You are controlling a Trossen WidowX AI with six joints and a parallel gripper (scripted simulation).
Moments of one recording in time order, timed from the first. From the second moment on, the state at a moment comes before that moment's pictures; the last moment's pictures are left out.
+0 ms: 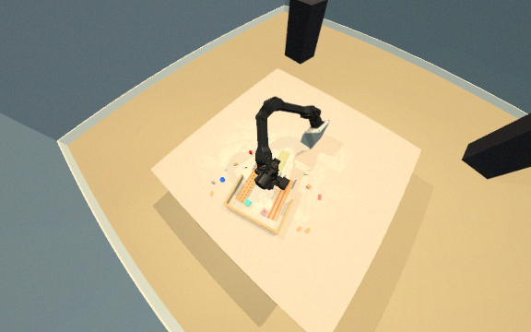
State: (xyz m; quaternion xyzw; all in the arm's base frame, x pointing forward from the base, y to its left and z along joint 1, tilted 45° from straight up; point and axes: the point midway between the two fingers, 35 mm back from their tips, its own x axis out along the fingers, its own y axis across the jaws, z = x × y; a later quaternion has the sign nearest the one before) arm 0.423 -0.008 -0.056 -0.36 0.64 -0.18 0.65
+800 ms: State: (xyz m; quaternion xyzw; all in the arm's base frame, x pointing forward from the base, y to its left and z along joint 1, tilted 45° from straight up) arm 0.362 0.012 -0.030 -0.37 0.64 -0.18 0.65
